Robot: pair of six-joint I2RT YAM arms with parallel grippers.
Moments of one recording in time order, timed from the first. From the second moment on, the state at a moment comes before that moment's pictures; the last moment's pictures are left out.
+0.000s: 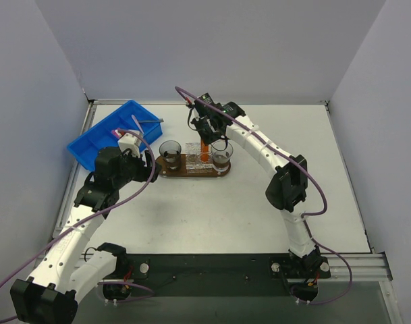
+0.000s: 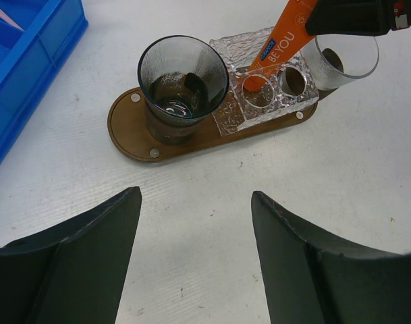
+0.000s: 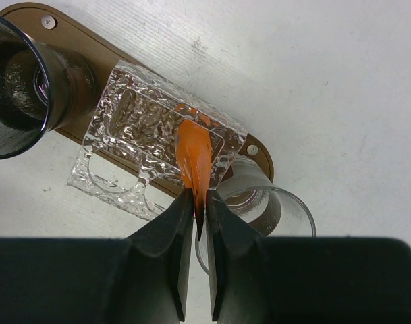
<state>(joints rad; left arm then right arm) -0.28 0.88 0.79 -0.34 0.17 -0.20 0.69 2.16 2.17 -1.00 0.13 0.07</state>
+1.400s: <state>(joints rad) -0.27 0.89 0.79 -0.35 0.13 -0.21 0.68 2.01 2.08 -0.91 0.04 0.15</state>
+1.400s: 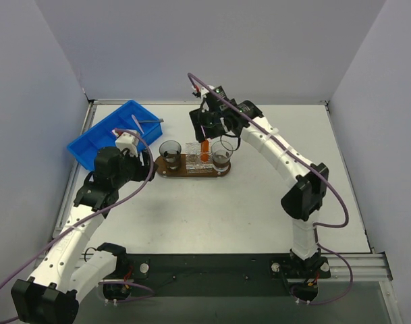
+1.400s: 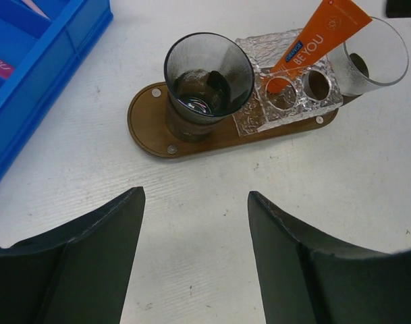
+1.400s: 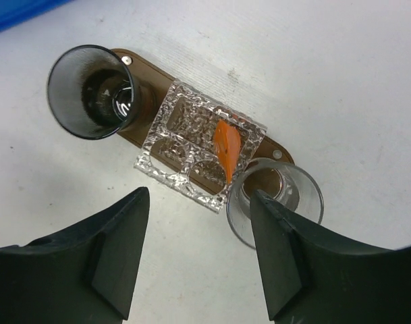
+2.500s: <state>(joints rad) -0.15 1.81 1.59 -0.50 -0.52 -0.63 0.46 1.18 1.37 -0.65 0.02 0.48</state>
